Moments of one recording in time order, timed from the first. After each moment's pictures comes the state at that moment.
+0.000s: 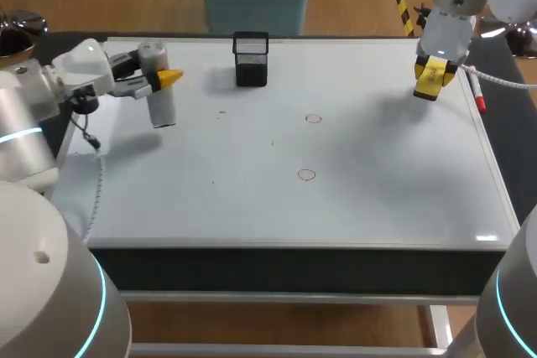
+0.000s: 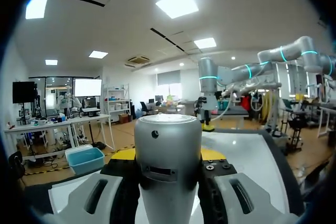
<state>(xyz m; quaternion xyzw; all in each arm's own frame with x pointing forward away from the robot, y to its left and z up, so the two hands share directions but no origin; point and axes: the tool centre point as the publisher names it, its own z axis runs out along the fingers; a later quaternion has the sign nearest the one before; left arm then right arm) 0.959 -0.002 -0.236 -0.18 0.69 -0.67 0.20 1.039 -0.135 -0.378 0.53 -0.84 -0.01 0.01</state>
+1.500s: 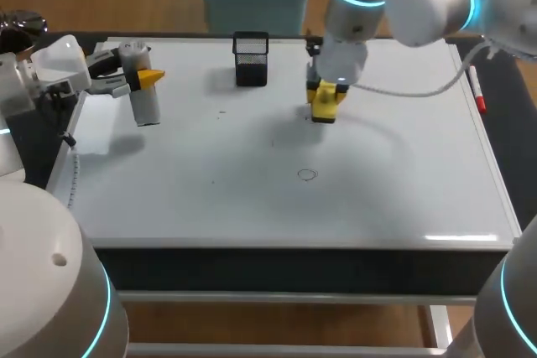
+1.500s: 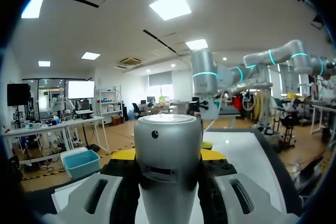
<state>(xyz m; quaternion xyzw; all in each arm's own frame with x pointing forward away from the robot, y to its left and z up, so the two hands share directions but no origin) 0.953 0.023 -0.229 -0.15 0.70 -0.68 0.18 0.985 0.111 -0.389 0.70 -0.71 -0.05 -0.03</state>
